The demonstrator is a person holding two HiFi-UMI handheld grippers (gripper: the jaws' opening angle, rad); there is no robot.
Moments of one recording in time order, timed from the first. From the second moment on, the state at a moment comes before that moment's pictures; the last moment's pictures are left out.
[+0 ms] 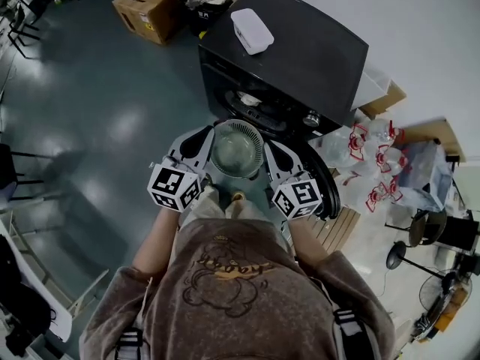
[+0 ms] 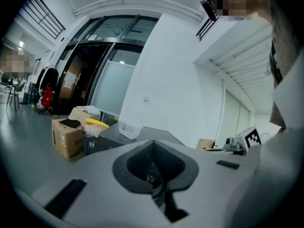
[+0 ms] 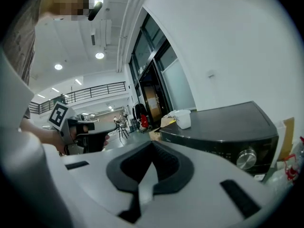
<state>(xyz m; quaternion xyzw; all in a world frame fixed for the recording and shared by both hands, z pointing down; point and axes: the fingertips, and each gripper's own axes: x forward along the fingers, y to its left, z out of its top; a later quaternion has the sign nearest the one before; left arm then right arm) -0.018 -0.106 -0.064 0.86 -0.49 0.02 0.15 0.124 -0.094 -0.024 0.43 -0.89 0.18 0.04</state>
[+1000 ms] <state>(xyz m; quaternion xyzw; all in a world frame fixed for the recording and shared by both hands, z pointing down) -0.037 -0.249 0.120 0.89 -0.43 0.00 0.16 0.102 -0.208 0.155 0.50 -0.85 0.17 0.04</state>
